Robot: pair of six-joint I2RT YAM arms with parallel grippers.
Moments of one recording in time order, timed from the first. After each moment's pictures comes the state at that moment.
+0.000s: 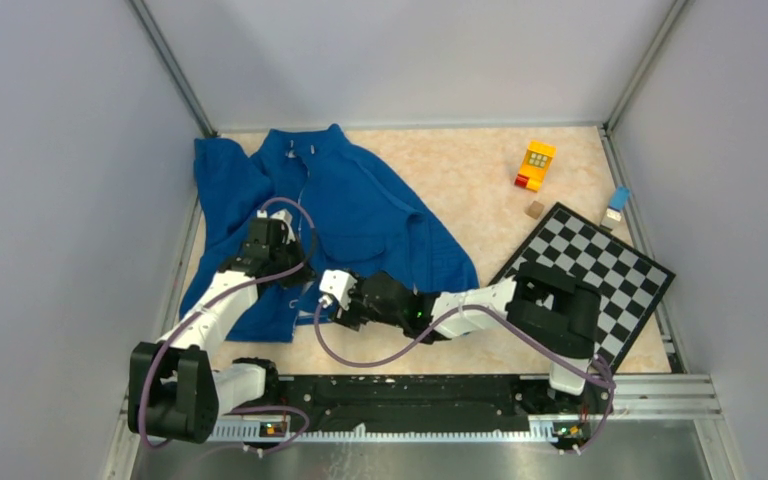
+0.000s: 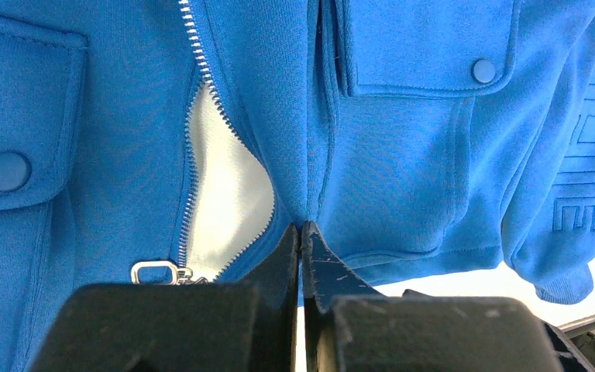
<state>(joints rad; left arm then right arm) -0.14 1.15 0.64 -0.41 0.22 -0.50 1.23 1.82 0.94 0.47 0.06 -0.25</state>
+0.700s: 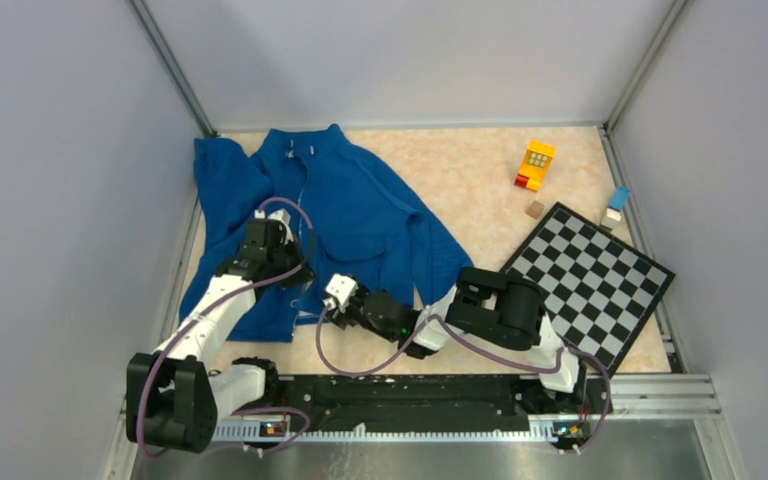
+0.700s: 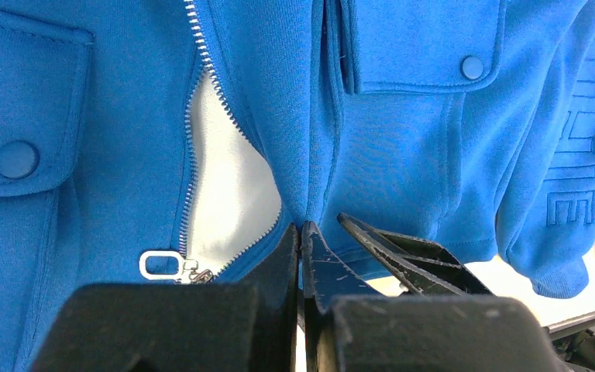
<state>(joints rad) -0.14 1.11 0.64 -0.44 0.22 -0.50 1.25 2.13 0.90 1.07 0.22 -0.16</state>
